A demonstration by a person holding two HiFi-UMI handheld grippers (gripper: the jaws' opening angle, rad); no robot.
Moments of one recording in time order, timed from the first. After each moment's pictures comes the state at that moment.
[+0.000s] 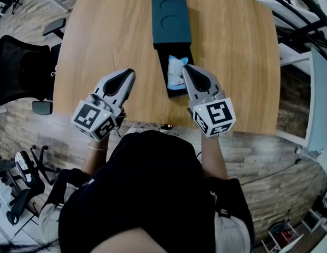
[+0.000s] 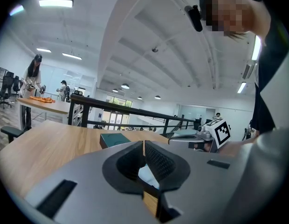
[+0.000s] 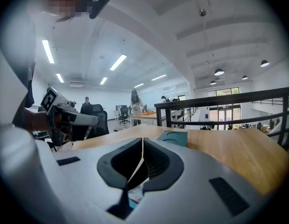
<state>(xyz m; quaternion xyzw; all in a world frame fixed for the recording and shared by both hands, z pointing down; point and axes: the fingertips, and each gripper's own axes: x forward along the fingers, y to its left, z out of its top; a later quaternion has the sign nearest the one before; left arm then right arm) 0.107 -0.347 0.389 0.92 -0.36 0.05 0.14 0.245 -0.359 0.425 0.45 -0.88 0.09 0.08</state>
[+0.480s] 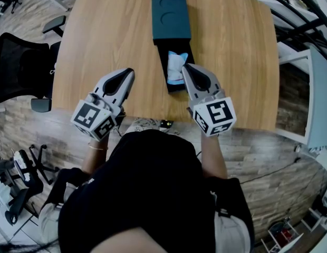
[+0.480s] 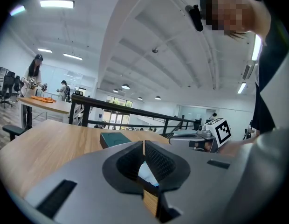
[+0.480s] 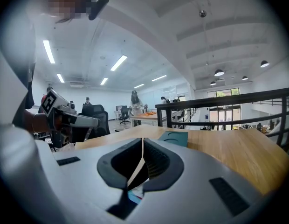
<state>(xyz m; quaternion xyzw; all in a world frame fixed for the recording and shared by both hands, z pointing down) 0.101 -0.331 0.390 0.92 -0.37 0.05 0.14 0.240 -0.344 0.422 0.45 -0.88 0.08 0.08</state>
